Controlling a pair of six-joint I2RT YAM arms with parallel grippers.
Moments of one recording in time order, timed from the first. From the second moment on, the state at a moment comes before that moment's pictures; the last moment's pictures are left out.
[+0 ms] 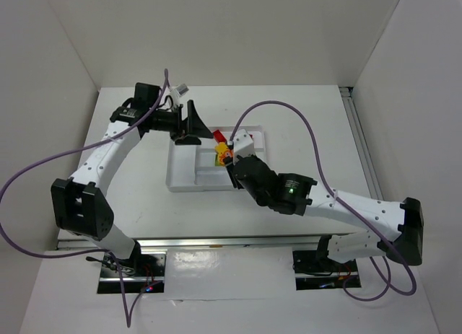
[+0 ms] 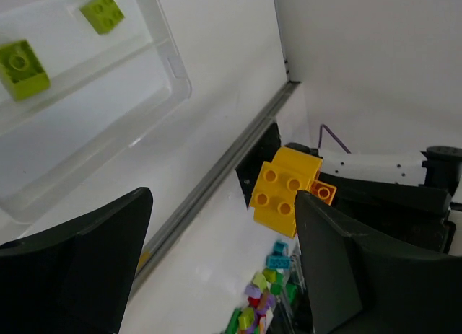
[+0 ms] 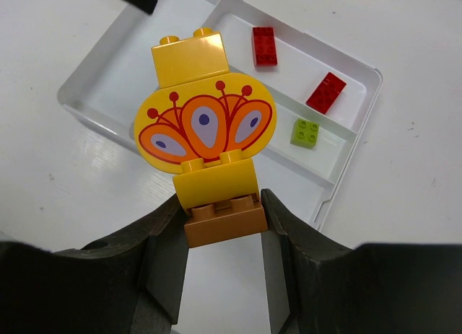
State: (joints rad) left arm -0.20 1.57 1.48 -0.70 0.87 -0.46; right arm 1.16 1.22 1.10 -0.40 0.67 0.24
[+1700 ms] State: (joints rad) left arm -0.27 1.59 1.24 -0.17 1.22 -0.74; right arm 1.16 1.27 1.11 -0.37 0.67 0.22
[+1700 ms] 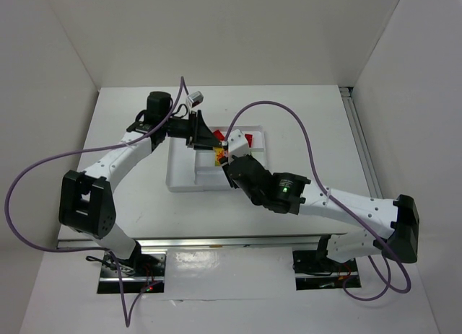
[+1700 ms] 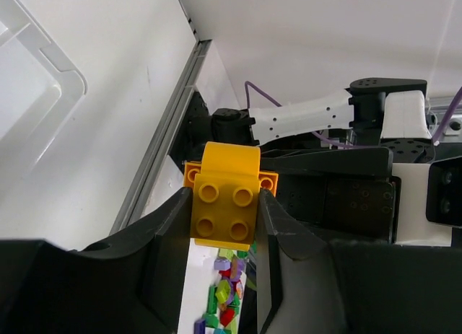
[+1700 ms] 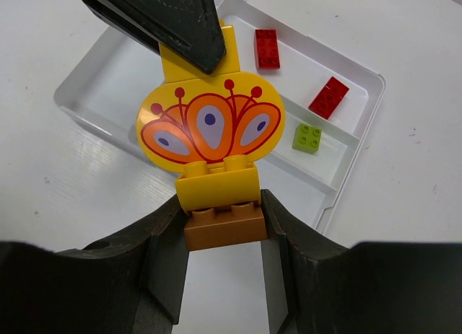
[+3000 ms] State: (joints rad) left arm -0.10 1.64 1.47 -0.67 0.77 -0.42; right arm 1.15 1.27 1.12 -0.45 0.71 0.33
